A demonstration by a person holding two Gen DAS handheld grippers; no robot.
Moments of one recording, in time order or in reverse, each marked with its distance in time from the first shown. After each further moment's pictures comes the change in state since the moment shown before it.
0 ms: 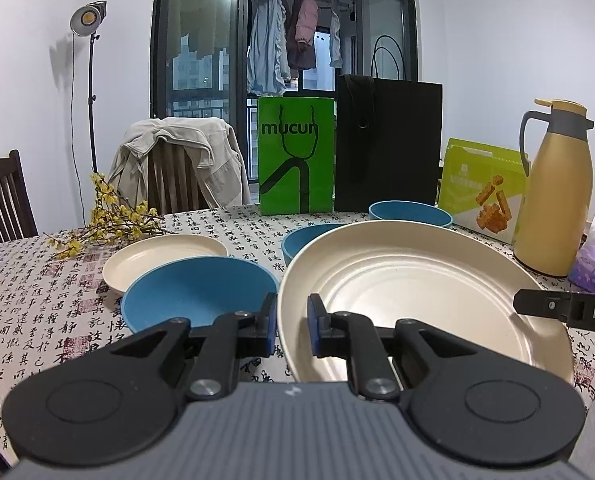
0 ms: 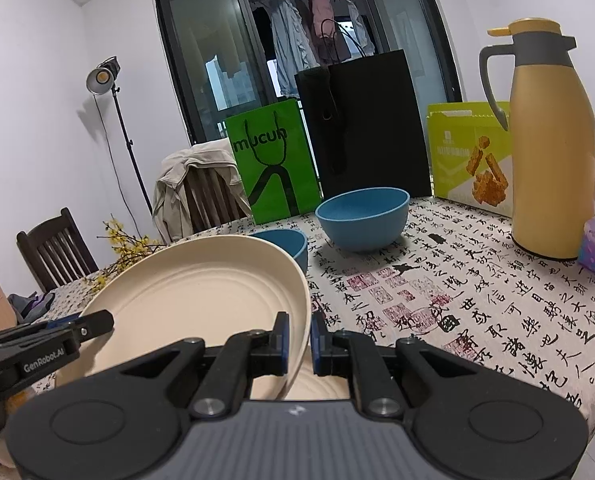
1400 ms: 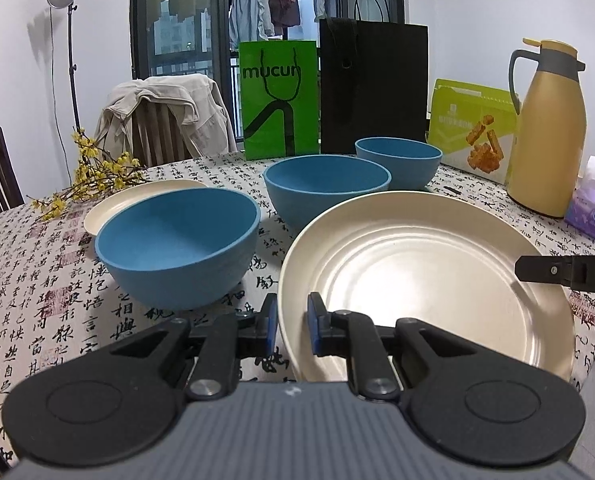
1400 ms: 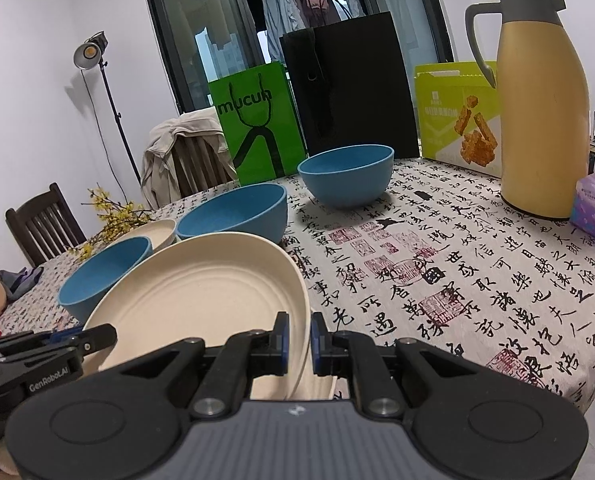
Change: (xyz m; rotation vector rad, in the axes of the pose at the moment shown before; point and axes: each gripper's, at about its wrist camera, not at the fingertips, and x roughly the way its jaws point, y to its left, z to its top) left arm 0.016 -0.012 -0.036 0.044 0.139 -0.023; right arm 0.010 -0.016 -0.024 -0.001 0.091 -0.028
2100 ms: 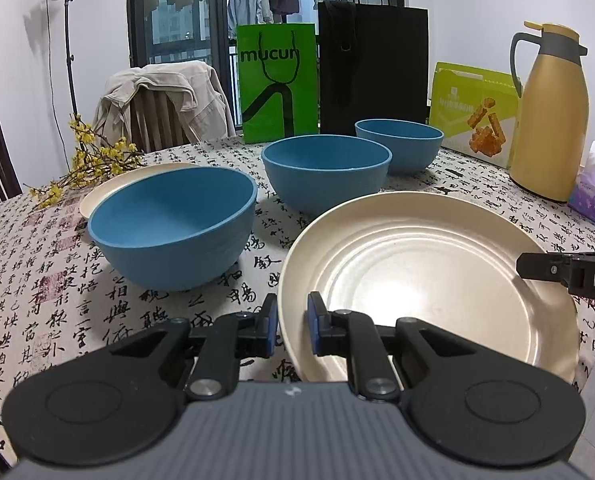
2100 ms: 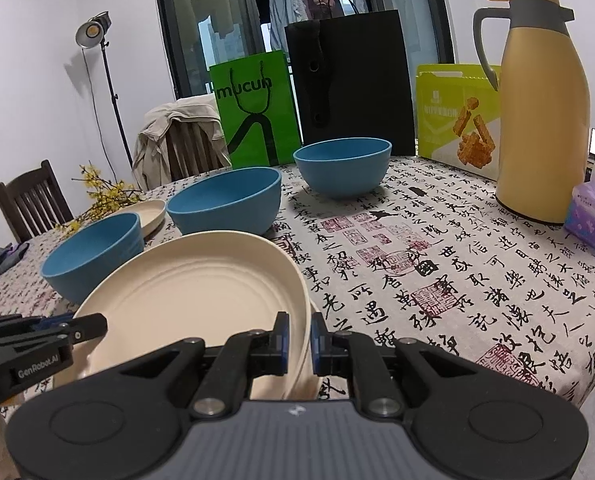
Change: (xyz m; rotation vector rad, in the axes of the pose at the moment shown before) left arm 0.008 -0.002 -0.009 0.007 0.038 0.004; right arm 0.007 0.006 -0.011 -0.071 0.011 -0.049
